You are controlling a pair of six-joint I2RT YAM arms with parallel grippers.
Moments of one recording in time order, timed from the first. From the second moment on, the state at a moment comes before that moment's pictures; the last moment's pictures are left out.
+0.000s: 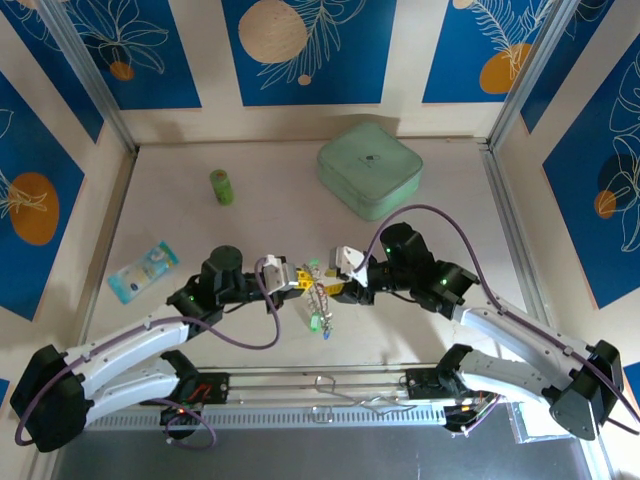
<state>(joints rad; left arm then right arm) -0.76 0.97 0.49 0.22 0.57 0.31 0.78 0.97 0.78 -0.37 -0.53 -0.43</state>
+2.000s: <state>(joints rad) -0.76 1.01 0.59 0.03 0.60 0.41 0.82 1.17 1.02 -0.62 -0.49 -0.56</state>
